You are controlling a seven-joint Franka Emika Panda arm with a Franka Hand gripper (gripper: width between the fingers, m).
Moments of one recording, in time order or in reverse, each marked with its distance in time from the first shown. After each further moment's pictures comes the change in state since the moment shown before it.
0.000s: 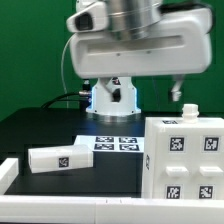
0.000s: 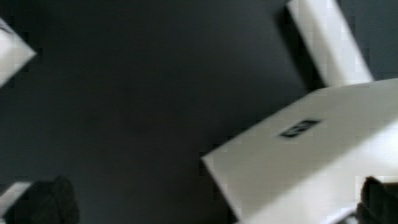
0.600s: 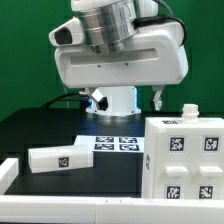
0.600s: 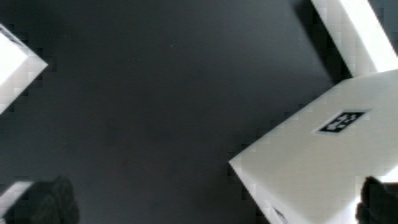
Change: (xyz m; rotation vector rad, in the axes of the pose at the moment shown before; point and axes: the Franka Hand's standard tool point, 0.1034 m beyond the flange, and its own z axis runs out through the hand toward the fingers) arm 0.004 0.023 0.010 0.037 -0.006 0.059
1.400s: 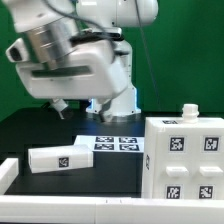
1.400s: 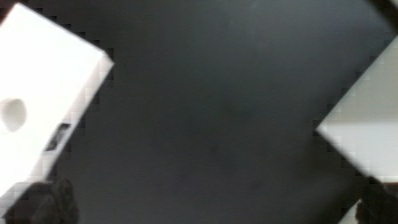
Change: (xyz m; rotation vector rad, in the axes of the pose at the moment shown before) arm 0.024 0.072 0.004 0.091 -0.044 0.267
